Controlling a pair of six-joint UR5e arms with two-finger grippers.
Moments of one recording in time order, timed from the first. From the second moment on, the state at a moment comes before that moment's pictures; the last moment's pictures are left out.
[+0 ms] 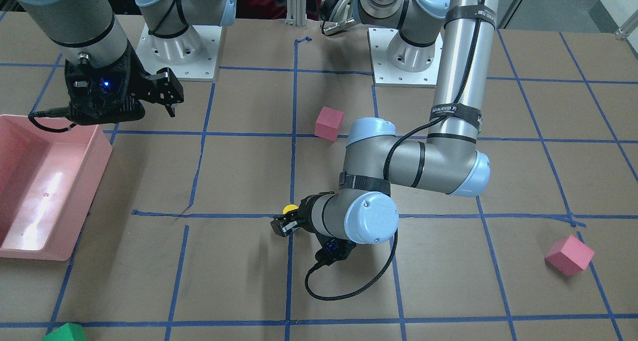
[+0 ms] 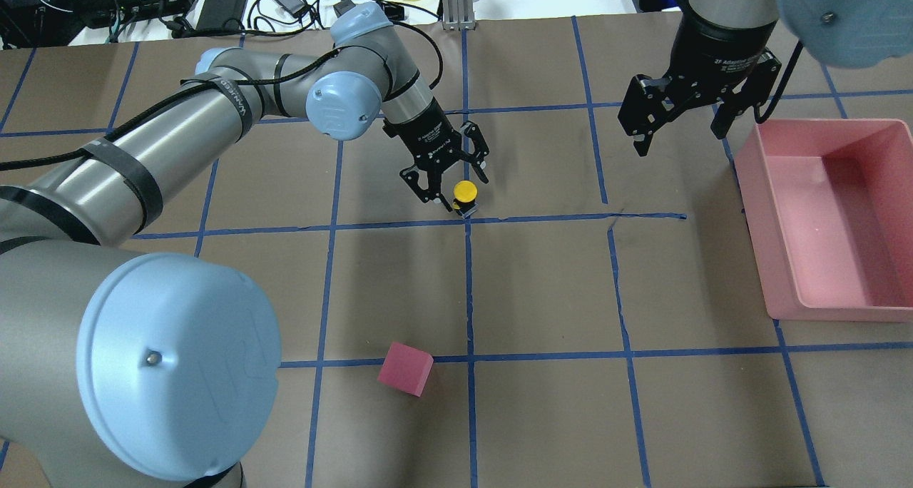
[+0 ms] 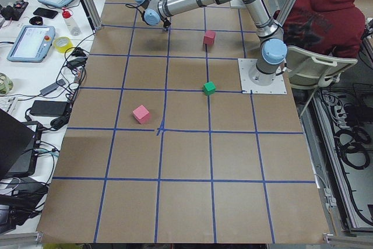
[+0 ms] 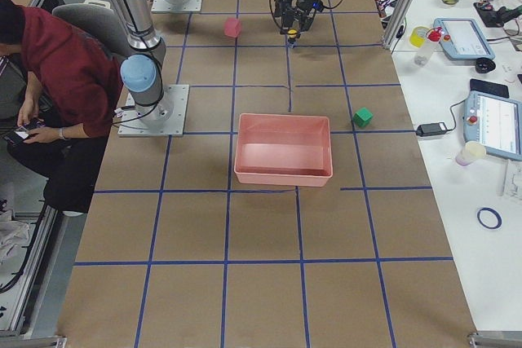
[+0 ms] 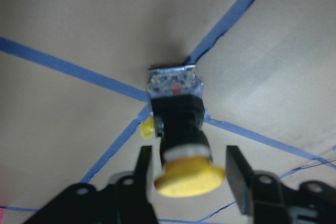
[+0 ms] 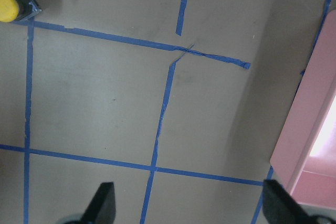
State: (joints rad) left arm -1.75 -2.22 -1.38 -1.44 1.08 -0.70; right arm 1.58 -1.49 1.50 -1.47 -1.62 -0.18
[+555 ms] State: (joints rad) left arm -1.65 -1.95 -1.38 -1.67 1.33 -0.36; right arm 1.58 -1.49 1.50 -1.47 -1.63 -0.19
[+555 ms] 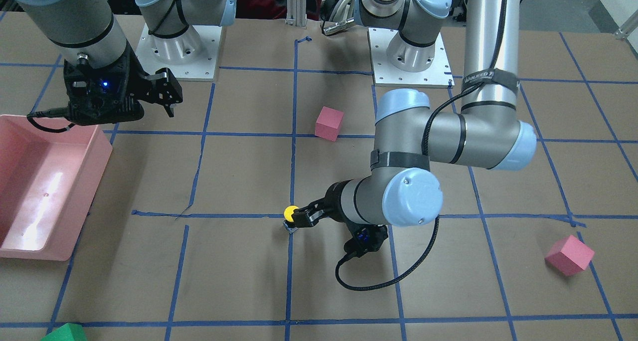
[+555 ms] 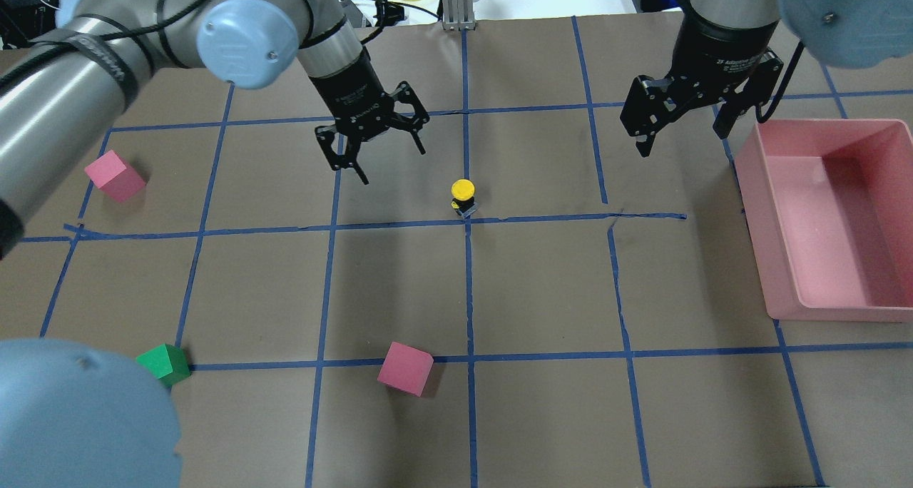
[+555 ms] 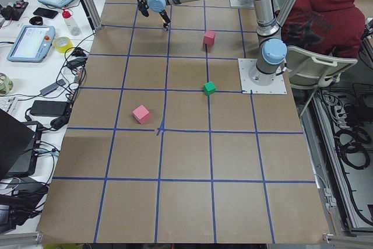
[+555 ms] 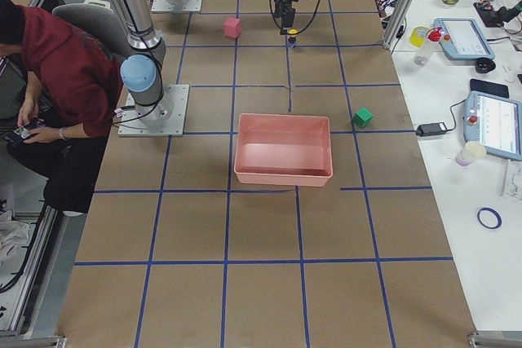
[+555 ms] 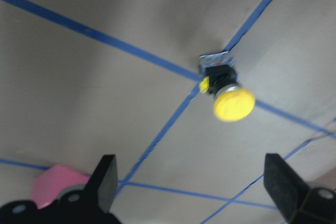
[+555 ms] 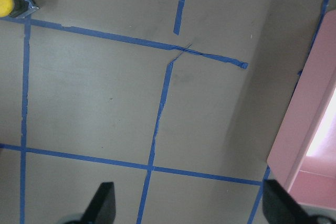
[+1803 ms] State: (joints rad) left arm -1.60 -1.56 -1.60 -1.55 1.59 0.01; right arm 1.58 -1.50 1.50 -1.46 -1.62 -0.19
